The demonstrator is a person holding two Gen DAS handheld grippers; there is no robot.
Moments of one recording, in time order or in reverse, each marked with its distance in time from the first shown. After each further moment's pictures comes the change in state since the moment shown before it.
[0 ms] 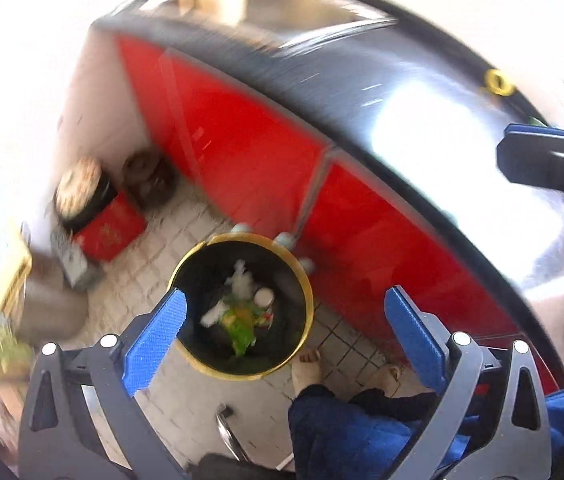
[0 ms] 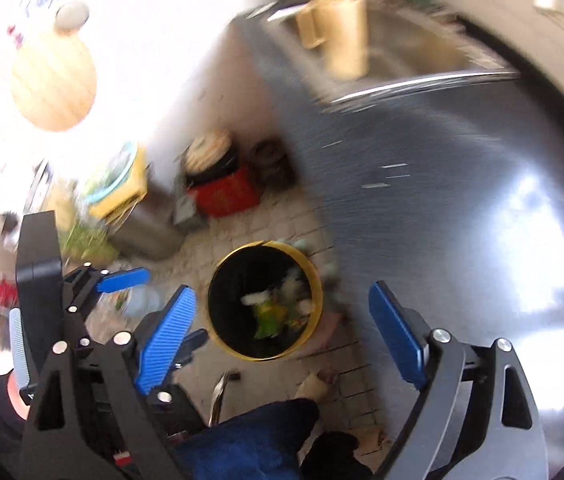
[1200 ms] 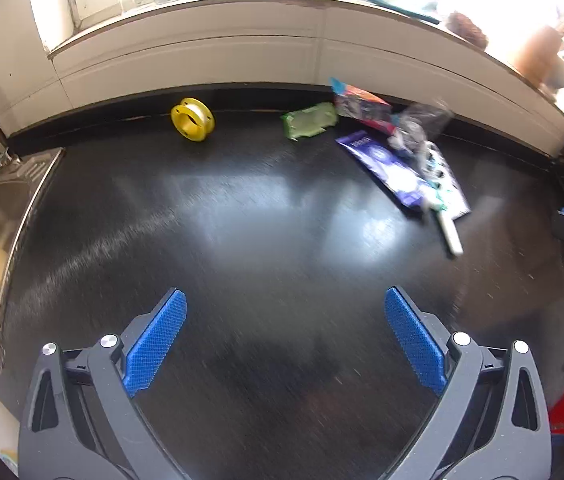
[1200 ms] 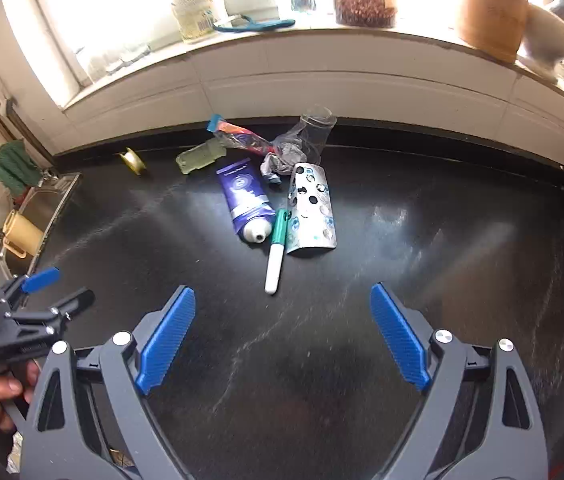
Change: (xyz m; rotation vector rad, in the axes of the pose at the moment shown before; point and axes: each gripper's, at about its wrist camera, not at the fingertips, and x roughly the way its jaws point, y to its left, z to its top) left arm 0.047 -0.378 0.146 0.605 -0.050 -0.261; right arm -0.229 -0.337 -0.231 0.850 -0.266 -0.546
